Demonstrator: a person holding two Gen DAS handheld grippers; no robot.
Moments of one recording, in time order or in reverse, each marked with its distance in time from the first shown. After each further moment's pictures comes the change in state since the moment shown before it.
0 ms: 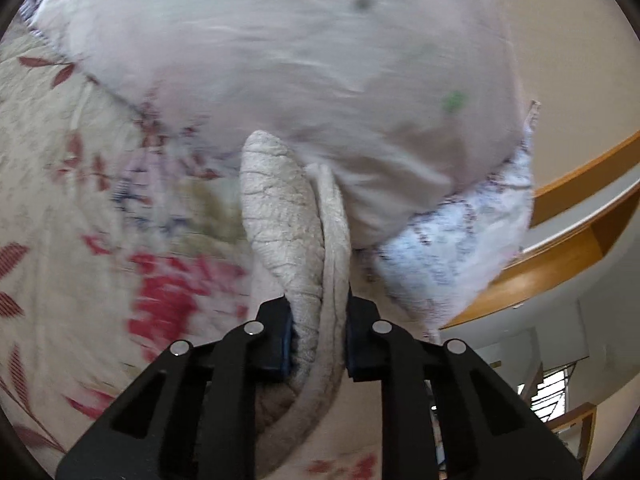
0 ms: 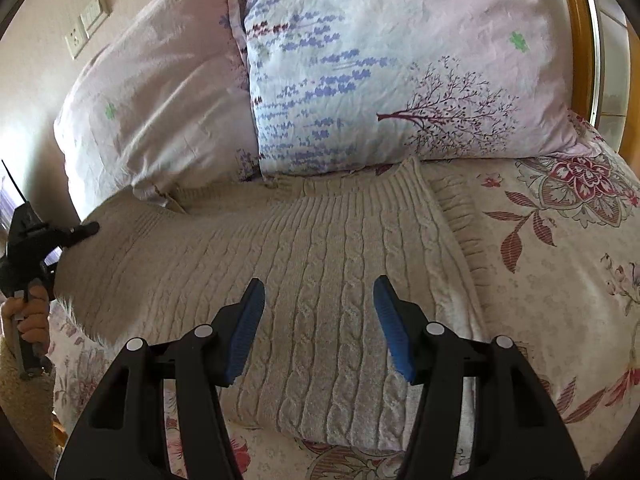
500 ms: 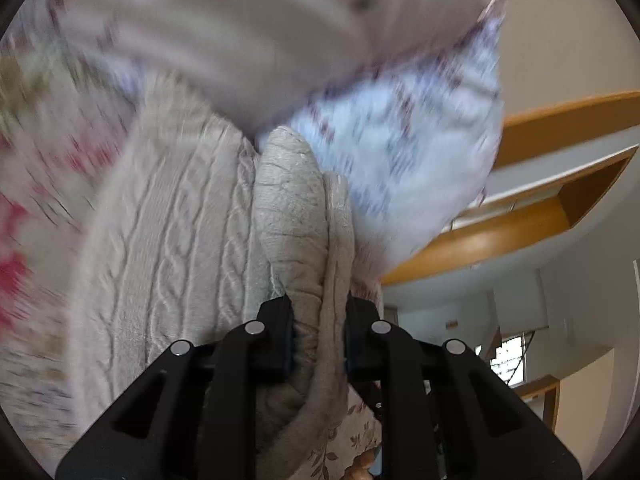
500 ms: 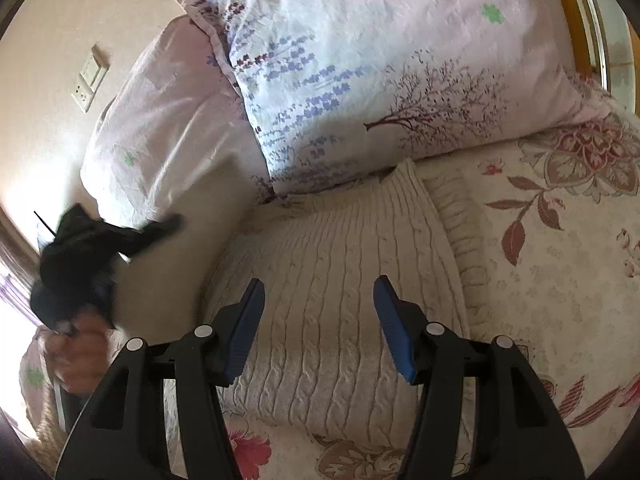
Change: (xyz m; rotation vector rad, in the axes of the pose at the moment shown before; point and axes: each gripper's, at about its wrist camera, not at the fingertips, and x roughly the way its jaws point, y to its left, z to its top) left arm 0.131 -0.105 -0.076 -0.012 0.226 -0.154; right arm -0.010 -0.036 0.007 0.147 0.003 0.168
